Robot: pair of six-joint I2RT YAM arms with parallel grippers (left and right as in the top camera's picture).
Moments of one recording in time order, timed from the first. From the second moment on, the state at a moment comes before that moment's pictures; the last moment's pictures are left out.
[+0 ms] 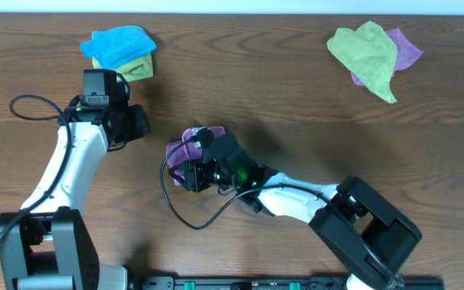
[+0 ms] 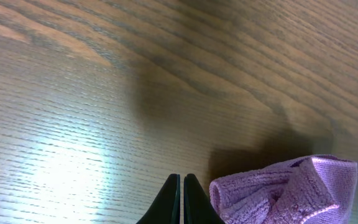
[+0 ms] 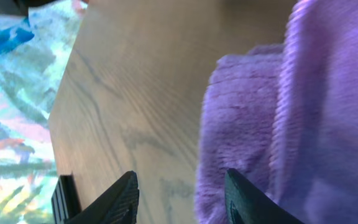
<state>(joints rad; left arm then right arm) 0.03 1.61 1.09 -0.65 0.18 -0.30 0.85 1.87 0.86 0.45 -0.41 0.74</state>
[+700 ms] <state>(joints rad) 0.04 1.55 1.09 -0.68 0.17 -0.30 0.73 1.84 0.87 0.43 -0.41 0.71</state>
